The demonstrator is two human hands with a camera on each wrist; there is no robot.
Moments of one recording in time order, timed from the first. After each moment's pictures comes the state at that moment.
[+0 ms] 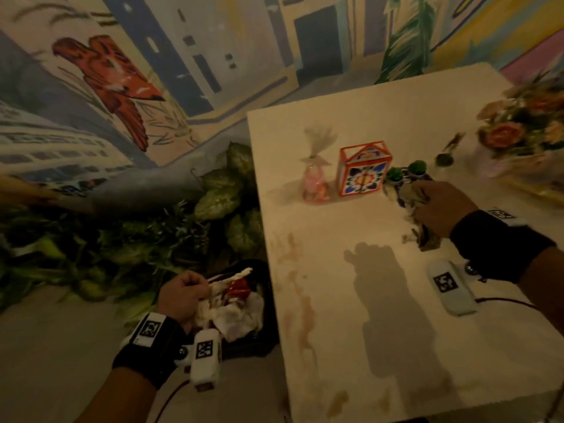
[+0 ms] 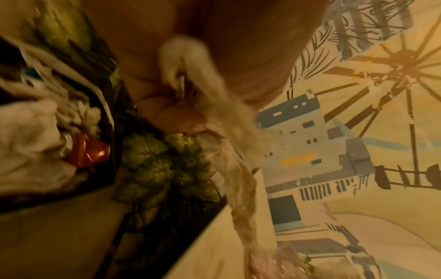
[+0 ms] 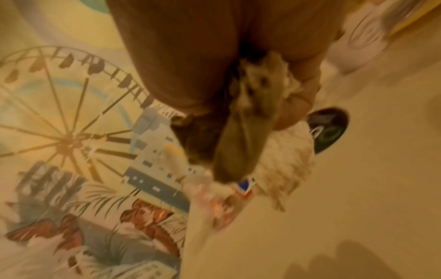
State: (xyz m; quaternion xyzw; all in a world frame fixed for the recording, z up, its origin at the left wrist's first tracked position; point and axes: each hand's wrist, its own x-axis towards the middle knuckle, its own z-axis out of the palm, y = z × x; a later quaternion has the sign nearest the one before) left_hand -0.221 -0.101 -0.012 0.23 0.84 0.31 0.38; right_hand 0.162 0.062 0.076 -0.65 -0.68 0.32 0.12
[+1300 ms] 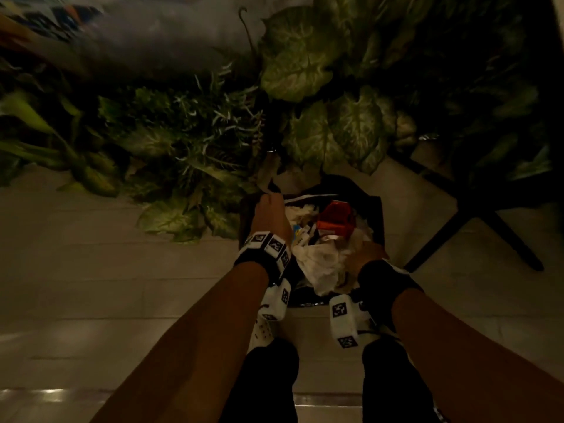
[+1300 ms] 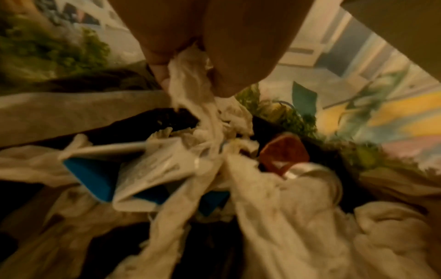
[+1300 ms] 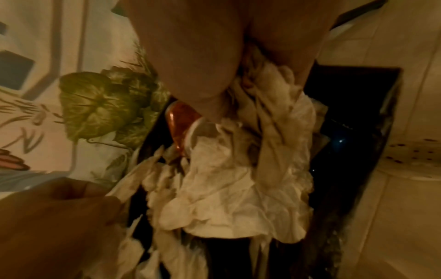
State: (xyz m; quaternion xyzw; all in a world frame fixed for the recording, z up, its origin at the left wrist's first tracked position) left_hand -0.389 -0.064 -0.324 0.46 0.82 0.05 0.32; right_hand -0.211 -0.055 -0.319 -0.70 -0.47 0.49 -0.20
